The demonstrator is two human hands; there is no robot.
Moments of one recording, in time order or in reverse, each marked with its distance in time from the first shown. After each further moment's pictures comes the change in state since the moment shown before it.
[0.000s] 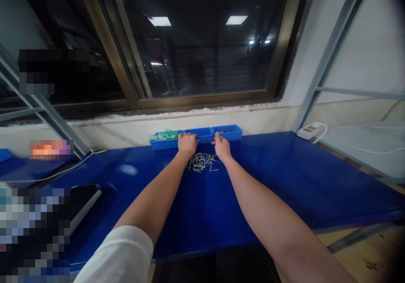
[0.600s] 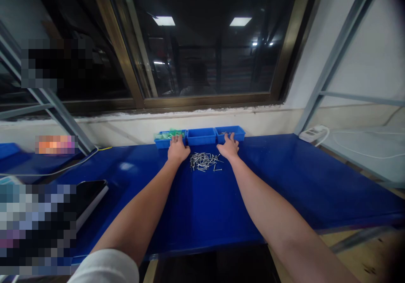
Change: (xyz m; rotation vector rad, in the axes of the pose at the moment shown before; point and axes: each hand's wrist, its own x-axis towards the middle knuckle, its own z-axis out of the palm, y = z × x) left_hand -0.036 -0.048 -0.003 -0.129 0.062 -0.214; right_hand 0.007 0.004 -0.010 -0.485 -0.027 0.057
